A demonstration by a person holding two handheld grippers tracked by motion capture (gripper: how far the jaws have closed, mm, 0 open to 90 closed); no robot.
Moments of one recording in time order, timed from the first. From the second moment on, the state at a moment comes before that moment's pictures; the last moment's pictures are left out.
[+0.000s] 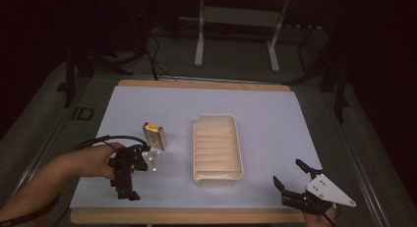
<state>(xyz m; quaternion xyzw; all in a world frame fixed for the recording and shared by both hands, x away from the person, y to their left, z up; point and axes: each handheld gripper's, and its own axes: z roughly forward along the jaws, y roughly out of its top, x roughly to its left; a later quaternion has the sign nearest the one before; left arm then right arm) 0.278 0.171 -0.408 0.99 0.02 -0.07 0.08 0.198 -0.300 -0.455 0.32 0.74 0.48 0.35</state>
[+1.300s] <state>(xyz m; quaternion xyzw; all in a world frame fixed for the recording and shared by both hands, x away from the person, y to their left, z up) 0.352 0.162 -0.351 1.00 0.05 0.03 0.06 0.199 -0.299 -0.456 0.31 0.75 0.48 0.33</state>
